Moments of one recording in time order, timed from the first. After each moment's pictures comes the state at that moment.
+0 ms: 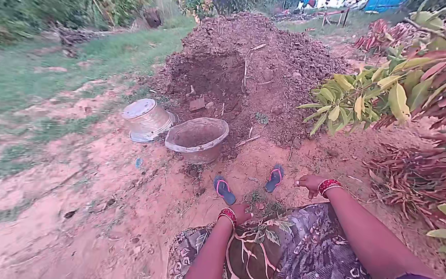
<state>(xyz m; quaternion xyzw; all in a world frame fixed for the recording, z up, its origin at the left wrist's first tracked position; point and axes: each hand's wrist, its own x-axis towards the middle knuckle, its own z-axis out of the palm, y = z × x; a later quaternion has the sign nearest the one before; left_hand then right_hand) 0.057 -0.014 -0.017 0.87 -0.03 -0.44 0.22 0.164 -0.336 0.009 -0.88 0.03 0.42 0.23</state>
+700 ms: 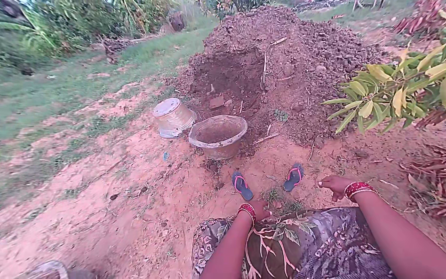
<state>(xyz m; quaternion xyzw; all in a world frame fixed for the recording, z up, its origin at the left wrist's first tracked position) 0.056 -0.016 -0.019 0.87 -0.05 -0.44 0.21 0.163 -0.339 0.008 -0.87 0.05 0.41 0.26</state>
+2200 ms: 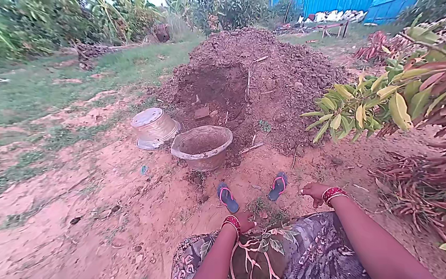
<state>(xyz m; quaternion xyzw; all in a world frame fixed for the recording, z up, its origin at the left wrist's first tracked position) 0.057 -0.015 -0.025 0.87 -0.04 -0.44 0.22 0.163 -0.344 0.004 -0.88 0.05 0.41 0.25</state>
